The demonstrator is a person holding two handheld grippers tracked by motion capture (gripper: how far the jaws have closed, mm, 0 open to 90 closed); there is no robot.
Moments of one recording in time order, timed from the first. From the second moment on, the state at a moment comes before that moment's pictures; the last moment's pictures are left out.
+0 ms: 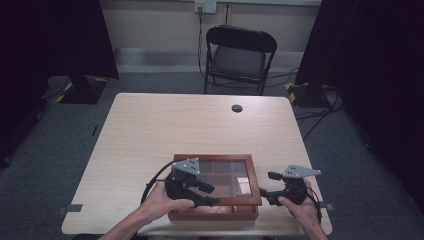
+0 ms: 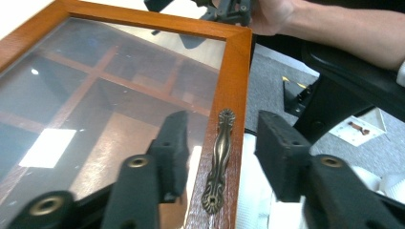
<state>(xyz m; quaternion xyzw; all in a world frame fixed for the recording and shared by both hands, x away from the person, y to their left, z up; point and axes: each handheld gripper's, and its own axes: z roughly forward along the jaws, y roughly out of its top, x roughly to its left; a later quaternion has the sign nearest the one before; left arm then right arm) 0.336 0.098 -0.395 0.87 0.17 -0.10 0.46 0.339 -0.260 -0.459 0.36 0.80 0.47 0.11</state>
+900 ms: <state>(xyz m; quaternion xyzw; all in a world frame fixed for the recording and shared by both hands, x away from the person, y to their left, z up) 0.322 0.150 -0.407 0.84 0.18 -0.03 0.51 0.340 -0.261 -0.454 0.36 0.79 0.49 0.11</state>
